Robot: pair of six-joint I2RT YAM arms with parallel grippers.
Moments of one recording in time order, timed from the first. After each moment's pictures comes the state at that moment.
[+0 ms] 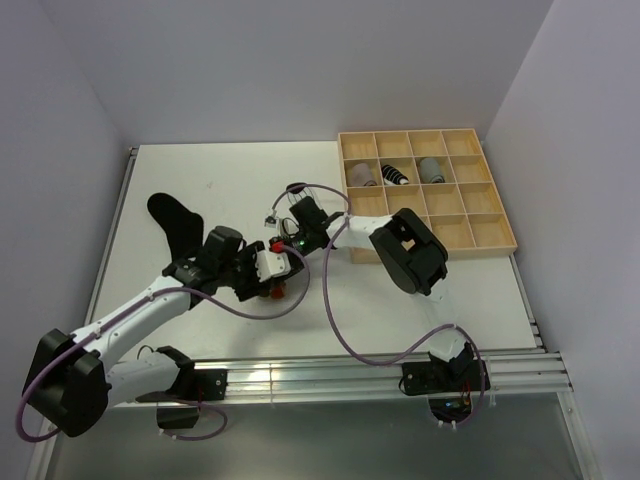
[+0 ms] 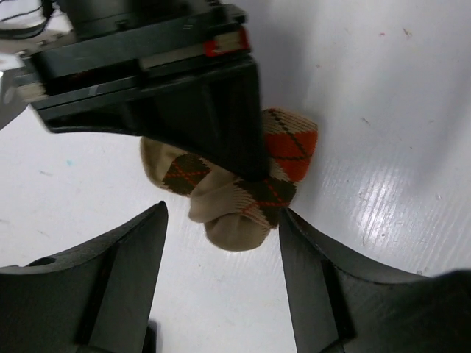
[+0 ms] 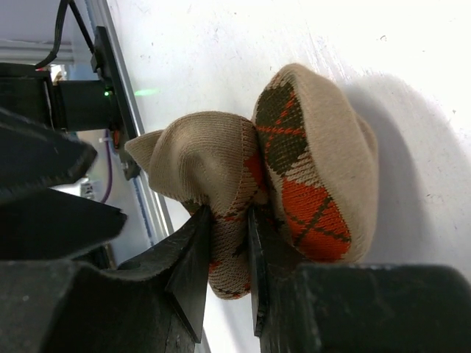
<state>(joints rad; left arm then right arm) -0.56 1.12 0.68 -0.39 0.29 0.70 0.72 2.18 1.39 -0.18 -0.92 0.32</state>
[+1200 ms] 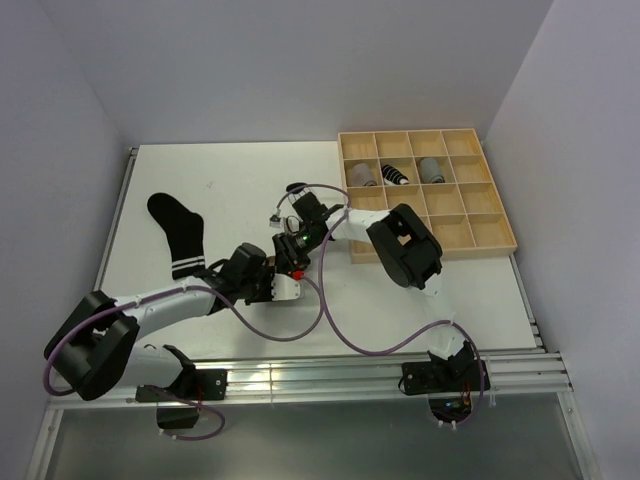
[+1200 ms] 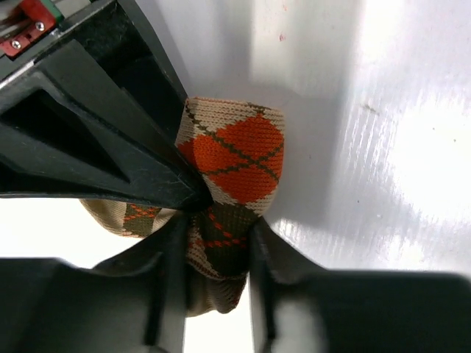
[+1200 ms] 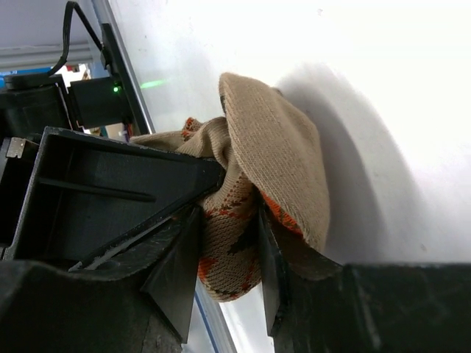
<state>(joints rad) -0.70 1.30 0.54 -0.13 0.16 0.88 0.68 2.27 1.52 -0.37 -0.98 0.31</state>
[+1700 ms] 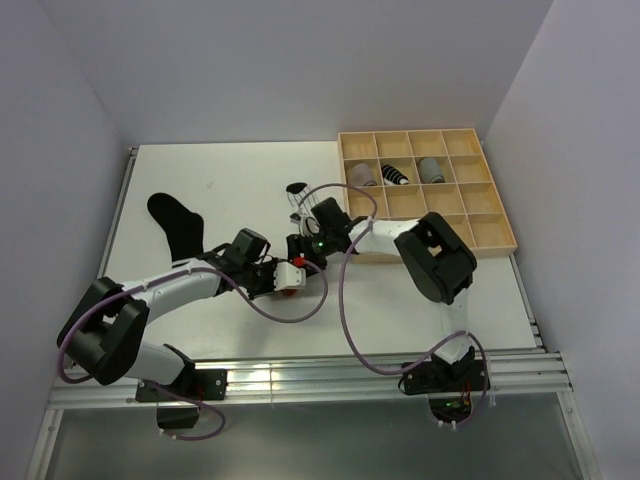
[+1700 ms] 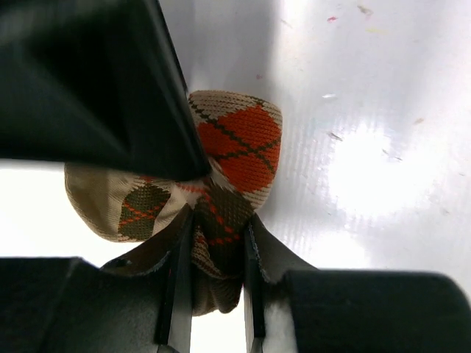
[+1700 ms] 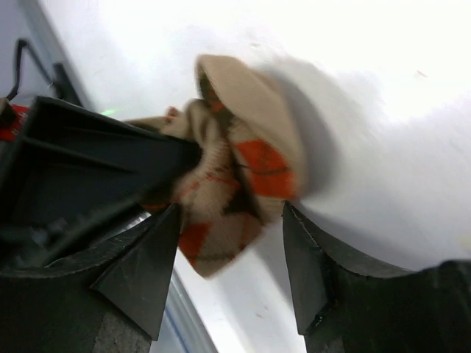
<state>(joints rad) -0.63 1.41 0.69 -0.29 0.34 0.85 0.66 2.02 1.20 -0.15 -0.76 0.40</state>
